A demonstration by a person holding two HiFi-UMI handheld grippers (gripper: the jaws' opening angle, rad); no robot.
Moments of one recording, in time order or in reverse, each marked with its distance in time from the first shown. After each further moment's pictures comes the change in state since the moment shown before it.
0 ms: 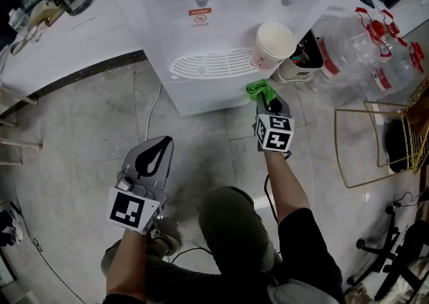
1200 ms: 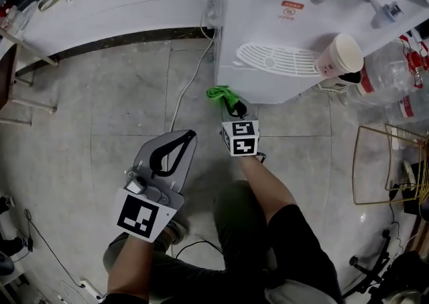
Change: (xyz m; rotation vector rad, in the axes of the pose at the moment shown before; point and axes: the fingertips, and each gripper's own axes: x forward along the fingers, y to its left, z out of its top) left arm -0.056 0.030 0.009 0.015 -0.023 0.063; right arm 0.028 0.261 -0.047 -0.086 0.046 0.394
